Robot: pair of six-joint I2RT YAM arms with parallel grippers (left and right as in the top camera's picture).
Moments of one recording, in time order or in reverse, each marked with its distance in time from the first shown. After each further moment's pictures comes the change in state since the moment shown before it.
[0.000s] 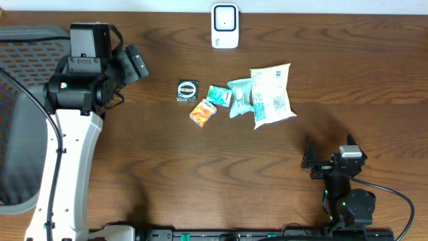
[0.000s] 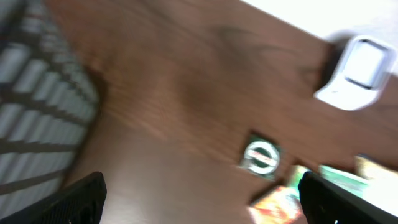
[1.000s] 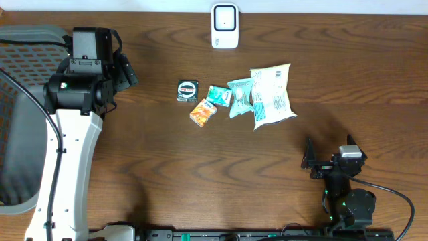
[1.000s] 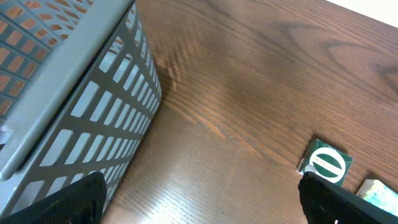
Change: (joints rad) left arm 0.000 0.000 0.000 -0.088 -0.205 0.025; right arm 0.000 0.000 0.000 0.000 0.000 0.000
